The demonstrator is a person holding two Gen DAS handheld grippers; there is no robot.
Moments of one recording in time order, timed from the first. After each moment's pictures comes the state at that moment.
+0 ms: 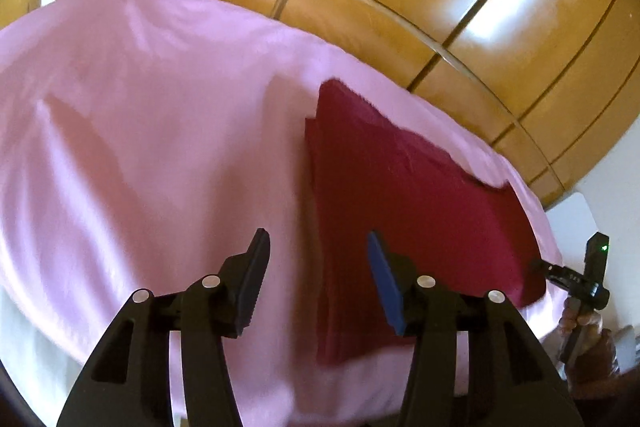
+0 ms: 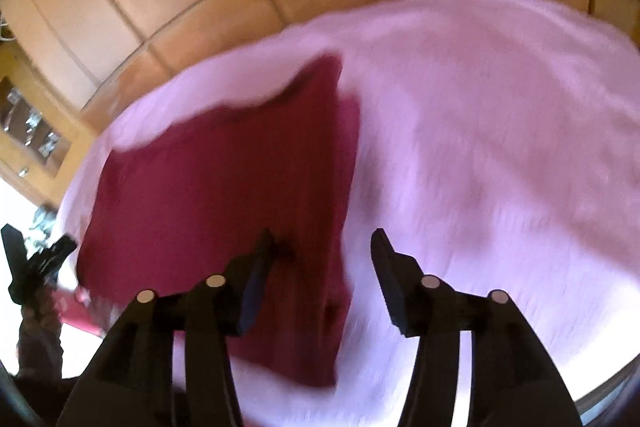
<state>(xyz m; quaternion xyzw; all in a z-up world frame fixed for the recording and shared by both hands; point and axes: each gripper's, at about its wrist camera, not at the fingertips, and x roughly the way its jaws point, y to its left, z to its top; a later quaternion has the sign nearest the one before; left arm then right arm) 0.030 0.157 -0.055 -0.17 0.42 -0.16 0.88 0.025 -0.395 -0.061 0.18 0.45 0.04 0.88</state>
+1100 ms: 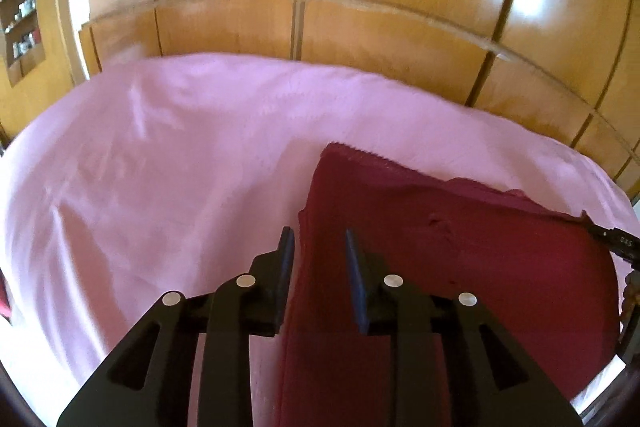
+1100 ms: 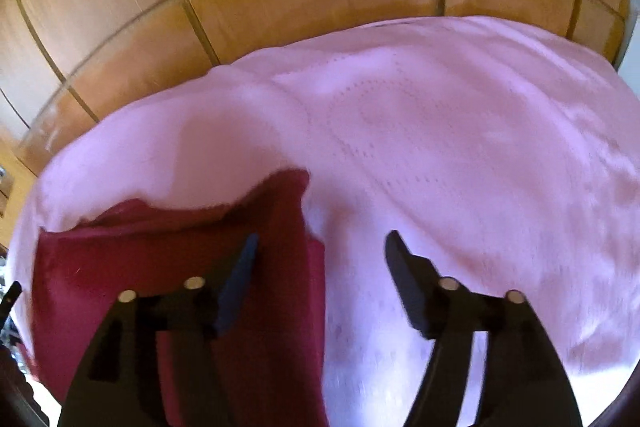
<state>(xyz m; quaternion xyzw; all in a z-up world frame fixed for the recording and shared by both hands) 0.086 0.080 -0.031 -0.04 0.39 -0.03 0.92 0.117 -0.412 -0.075 0.17 0.44 -0.07 0.88</state>
